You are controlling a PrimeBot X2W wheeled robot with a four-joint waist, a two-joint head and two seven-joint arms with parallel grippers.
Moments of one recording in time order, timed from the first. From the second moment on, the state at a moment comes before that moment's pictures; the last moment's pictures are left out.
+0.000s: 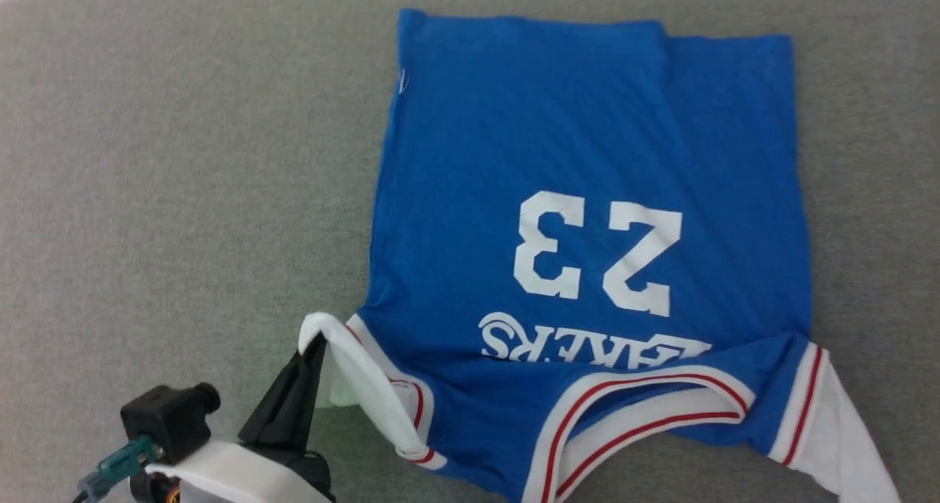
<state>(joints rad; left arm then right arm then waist) 0.16 0.31 -0.20 -0.32 -0.62 0.05 0.07 -0.80 -0.46 -0.05 0.00 0.41 0.13 0.59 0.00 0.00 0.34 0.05</state>
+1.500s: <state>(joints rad) 0.11 0.32 -0.23 -0.35 -0.57 0.08 0.07 -0.66 -0.32 -0.31 0.21 0.24 0.13 0.59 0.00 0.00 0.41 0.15</state>
